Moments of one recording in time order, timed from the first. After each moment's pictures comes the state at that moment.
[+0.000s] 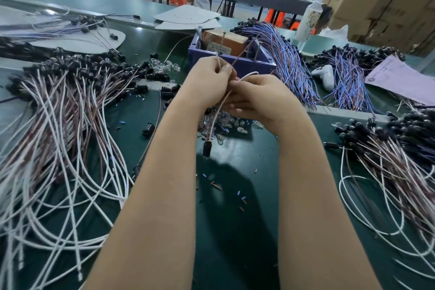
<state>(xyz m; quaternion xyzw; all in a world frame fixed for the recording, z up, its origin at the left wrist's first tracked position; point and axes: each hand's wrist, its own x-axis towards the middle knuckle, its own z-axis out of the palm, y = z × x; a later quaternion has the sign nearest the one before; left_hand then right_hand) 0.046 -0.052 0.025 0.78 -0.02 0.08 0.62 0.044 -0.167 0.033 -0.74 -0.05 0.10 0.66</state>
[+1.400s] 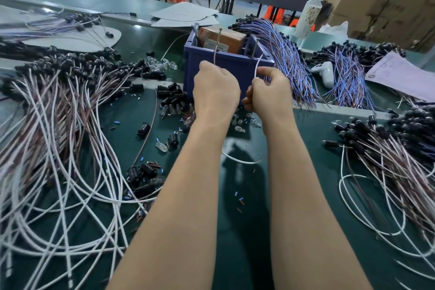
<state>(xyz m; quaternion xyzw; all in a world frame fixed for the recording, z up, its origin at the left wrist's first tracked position) 0.057 -0.087 0.012 0.79 0.14 0.19 0.56 0.072 -0.174 0.004 -0.78 0.02 -0.14 0.60</state>
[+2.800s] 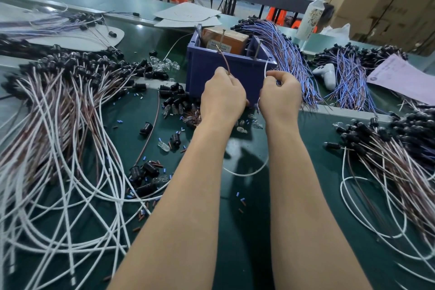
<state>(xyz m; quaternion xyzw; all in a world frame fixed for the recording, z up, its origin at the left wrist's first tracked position) 0.056 -0.091 0.003 0.82 0.08 0.15 0.54 0.070 -0.177 0.004 -0.79 0.07 -0.23 0.56</state>
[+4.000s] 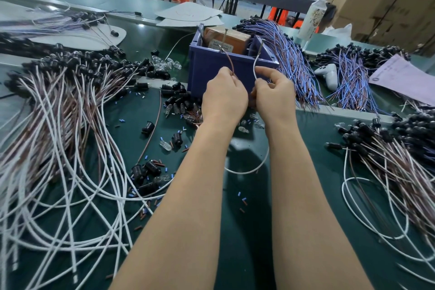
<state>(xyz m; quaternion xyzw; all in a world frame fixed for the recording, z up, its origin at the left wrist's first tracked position) 0.055 -0.091 0.001 0.83 0.07 0.16 0.52 0.074 -0.175 -0.003 -0.79 0.00 -0.17 0.59</state>
